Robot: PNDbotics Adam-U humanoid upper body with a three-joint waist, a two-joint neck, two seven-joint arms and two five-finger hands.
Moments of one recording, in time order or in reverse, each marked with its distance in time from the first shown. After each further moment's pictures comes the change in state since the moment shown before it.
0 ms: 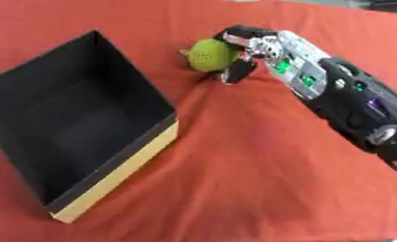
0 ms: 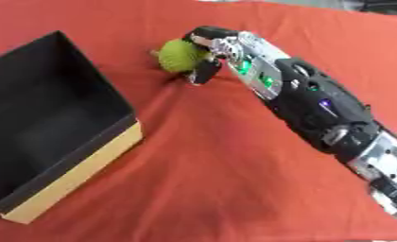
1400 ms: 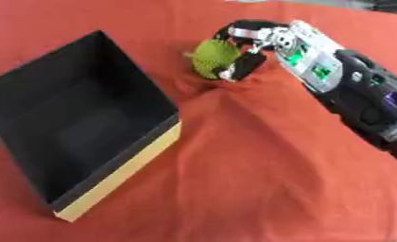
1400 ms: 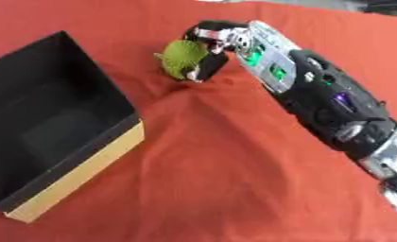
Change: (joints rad) left arm 0.000 0.000 -0.006 0.000 0.000 0.008 -0.008; right arm -0.011 -0.022 -0.012 -0.034 -0.026 -0.034 0.039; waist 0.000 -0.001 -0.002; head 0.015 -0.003
